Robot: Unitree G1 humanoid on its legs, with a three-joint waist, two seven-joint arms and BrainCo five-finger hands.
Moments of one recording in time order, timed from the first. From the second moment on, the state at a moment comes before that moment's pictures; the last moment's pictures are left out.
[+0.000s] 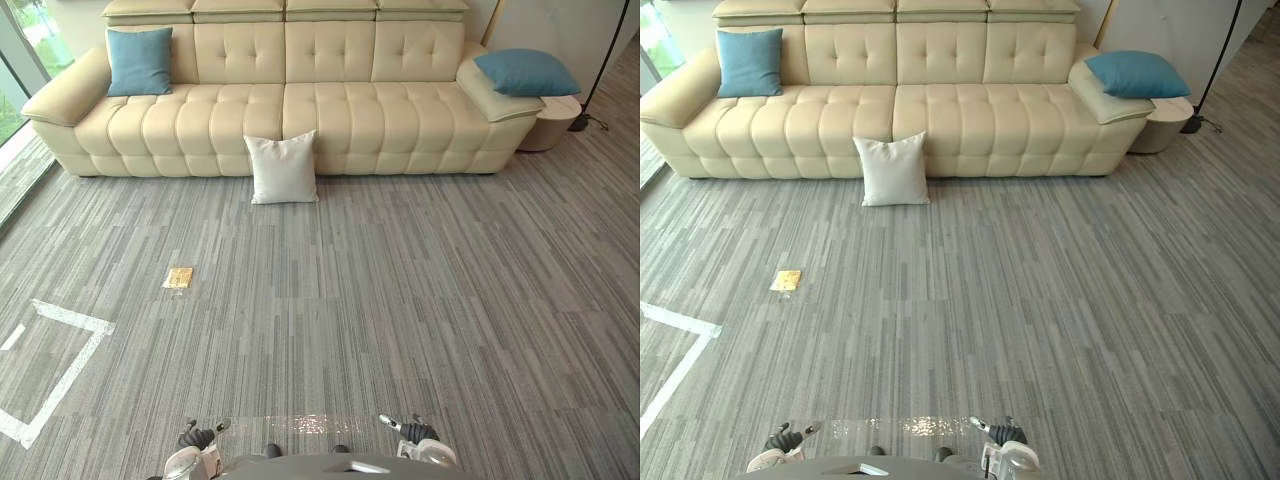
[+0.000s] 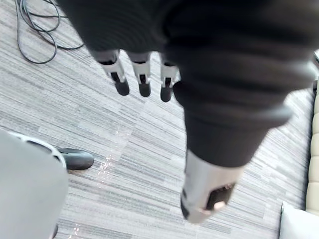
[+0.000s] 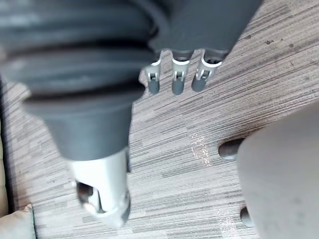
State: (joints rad) left arm 0.09 -0.01 0.33 1.04 -0.10 -0.01 0.13; right arm 0.04 -0.01 -0.34 1.01 0.02 0.00 -0.14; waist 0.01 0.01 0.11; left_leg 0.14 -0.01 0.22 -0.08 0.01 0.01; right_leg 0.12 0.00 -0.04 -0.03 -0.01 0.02
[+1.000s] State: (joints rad) left arm 0.08 -0.03 0.39 1.03 -0.06 -0.01 0.12; right arm 0.04 0.01 -0.45 1.04 0.01 0.03 -0.15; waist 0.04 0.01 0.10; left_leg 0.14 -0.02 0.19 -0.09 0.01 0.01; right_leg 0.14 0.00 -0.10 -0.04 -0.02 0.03
